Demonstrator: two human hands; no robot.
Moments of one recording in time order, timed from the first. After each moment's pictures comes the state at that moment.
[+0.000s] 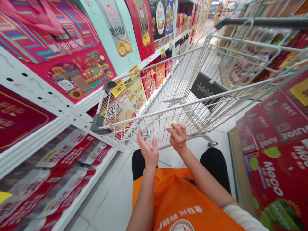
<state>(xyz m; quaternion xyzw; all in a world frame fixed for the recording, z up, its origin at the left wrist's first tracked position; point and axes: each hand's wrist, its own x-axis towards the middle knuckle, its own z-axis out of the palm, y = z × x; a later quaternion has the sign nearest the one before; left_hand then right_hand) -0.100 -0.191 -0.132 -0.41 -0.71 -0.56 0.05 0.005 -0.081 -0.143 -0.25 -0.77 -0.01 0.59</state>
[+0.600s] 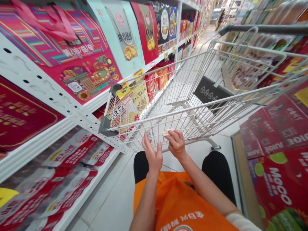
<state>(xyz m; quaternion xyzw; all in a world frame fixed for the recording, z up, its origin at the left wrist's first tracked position) -0.098 -0.201 -0.132 -0.42 -0.70 -0.57 0.01 -0.010 -0.099 -0.149 -0.22 -0.79 0.00 0.57</state>
